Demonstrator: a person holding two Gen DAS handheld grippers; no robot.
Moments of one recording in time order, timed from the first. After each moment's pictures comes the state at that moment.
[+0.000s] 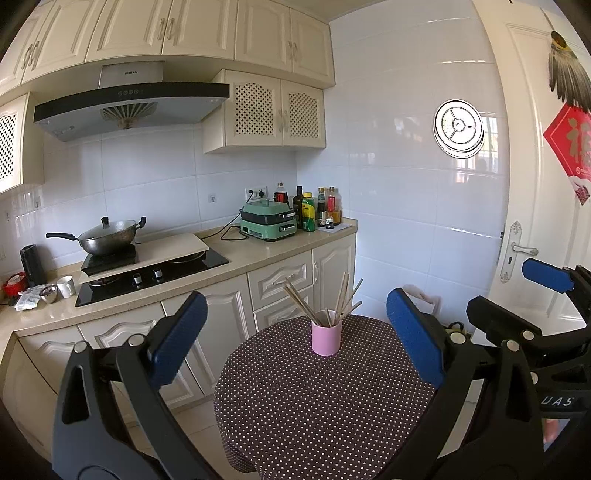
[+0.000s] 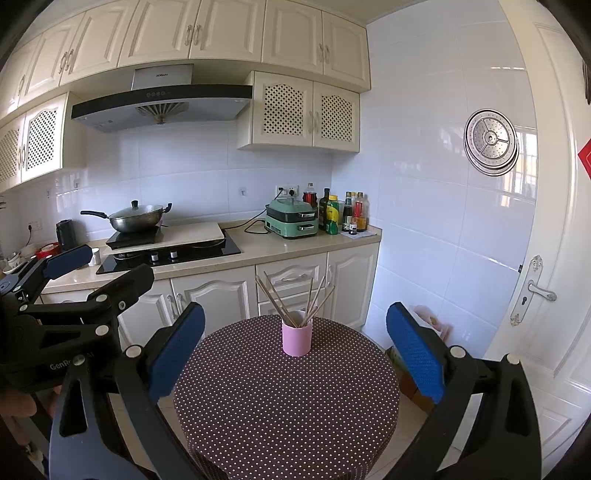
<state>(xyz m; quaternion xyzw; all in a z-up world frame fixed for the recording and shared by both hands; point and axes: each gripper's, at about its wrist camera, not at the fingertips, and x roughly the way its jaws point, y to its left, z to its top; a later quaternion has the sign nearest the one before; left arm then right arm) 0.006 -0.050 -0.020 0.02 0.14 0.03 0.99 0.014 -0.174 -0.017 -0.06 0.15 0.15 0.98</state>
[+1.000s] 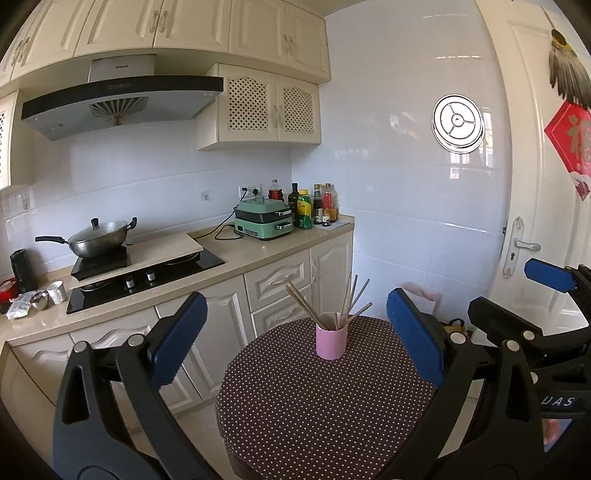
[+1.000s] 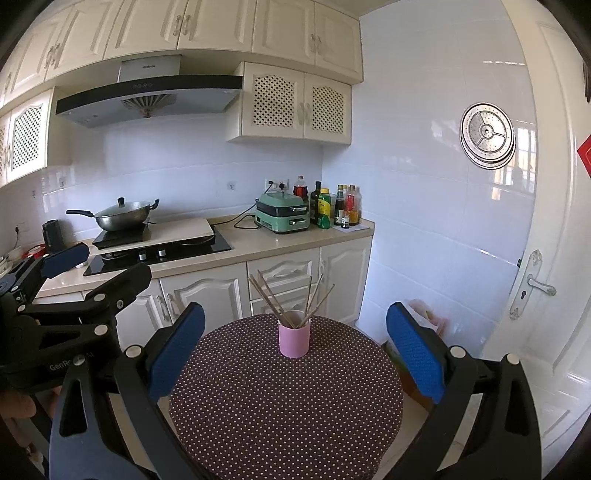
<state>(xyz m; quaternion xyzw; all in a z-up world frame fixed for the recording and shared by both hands) 0.043 -0.025 -0.028 0.03 0.14 0.01 0.99 0.046 -0.156 -0.030 -0.05 0.17 0.12 0.98</state>
